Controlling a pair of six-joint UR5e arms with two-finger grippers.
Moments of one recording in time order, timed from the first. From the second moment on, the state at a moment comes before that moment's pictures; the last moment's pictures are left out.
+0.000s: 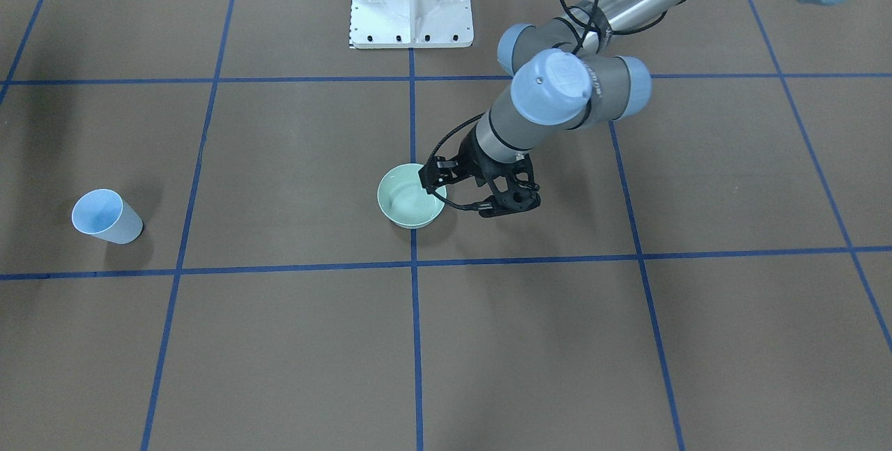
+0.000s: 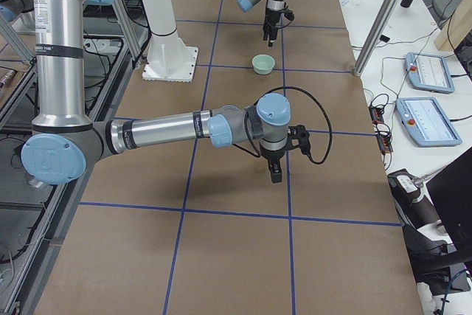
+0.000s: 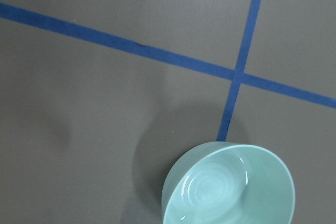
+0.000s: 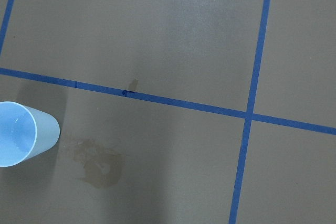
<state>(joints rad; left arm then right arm) -0.75 -2.30 -1.41 -1.97 -2.36 -1.46 1.44 -1.61 1.78 -1.42 2.36 0.10</state>
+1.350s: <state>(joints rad) -1.06 -1.87 -1.57 -1.97 -2.37 -0.98 0.98 -1.67 1.75 -0.71 2.15 0.51</state>
